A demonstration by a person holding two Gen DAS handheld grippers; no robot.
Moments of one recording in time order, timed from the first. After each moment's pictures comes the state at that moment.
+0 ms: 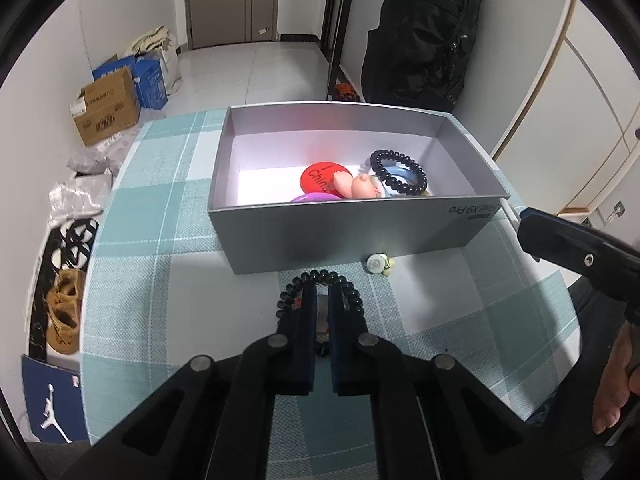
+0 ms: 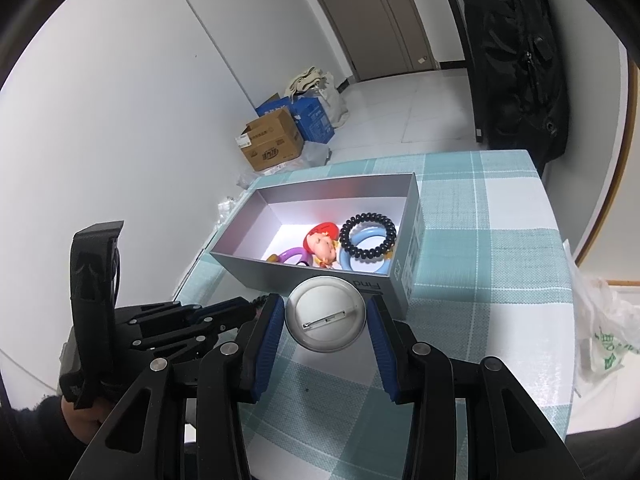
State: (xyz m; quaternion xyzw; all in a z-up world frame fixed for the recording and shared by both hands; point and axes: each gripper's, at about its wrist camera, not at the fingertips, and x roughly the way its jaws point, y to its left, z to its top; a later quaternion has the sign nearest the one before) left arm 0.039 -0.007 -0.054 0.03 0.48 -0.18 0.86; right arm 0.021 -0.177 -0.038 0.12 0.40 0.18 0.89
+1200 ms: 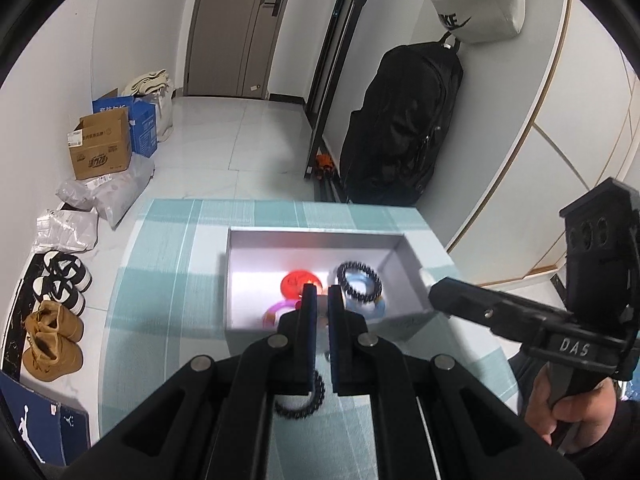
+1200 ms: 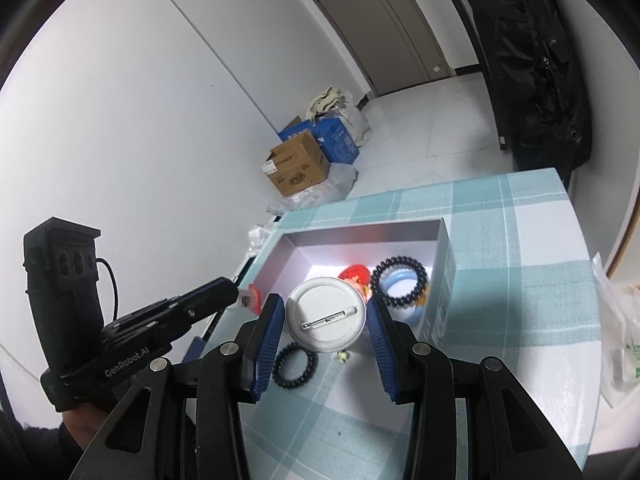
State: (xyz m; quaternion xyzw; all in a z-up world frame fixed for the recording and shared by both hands) left arm 0.046 0.004 0.003 -0.05 0.38 -0.22 0.90; right arm 0.048 -0.180 -0.022 0.17 0.36 0.23 0.89
